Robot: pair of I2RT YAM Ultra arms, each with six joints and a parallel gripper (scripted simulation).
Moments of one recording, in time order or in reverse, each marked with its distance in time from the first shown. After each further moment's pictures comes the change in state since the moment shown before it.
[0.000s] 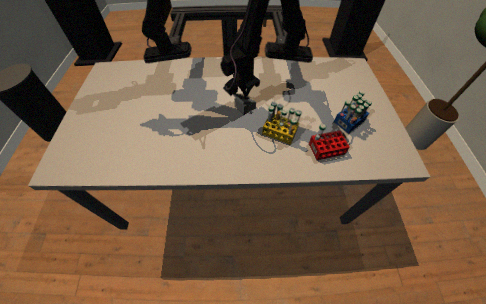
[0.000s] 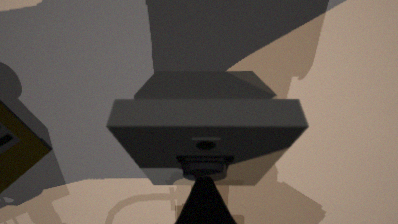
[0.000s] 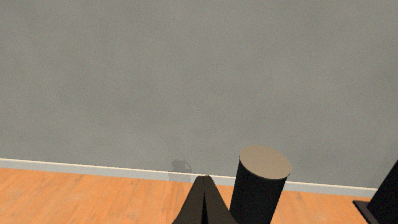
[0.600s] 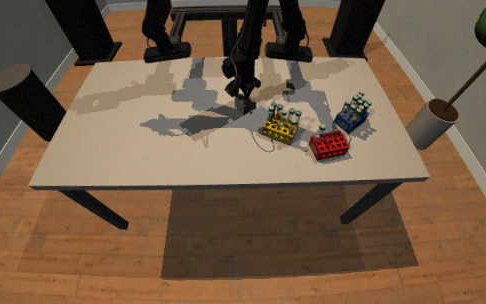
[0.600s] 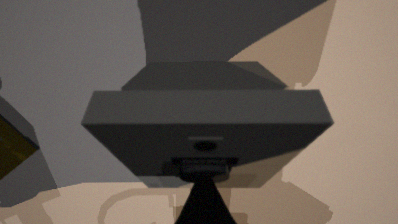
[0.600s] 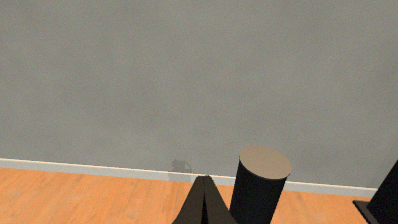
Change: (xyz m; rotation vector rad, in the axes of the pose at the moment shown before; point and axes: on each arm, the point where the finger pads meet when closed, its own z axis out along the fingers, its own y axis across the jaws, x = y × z) left arm 0.007 0.000 0.010 0.002 0.020 0.004; right arm 0.000 0.000 0.000 0.000 0.000 0.000
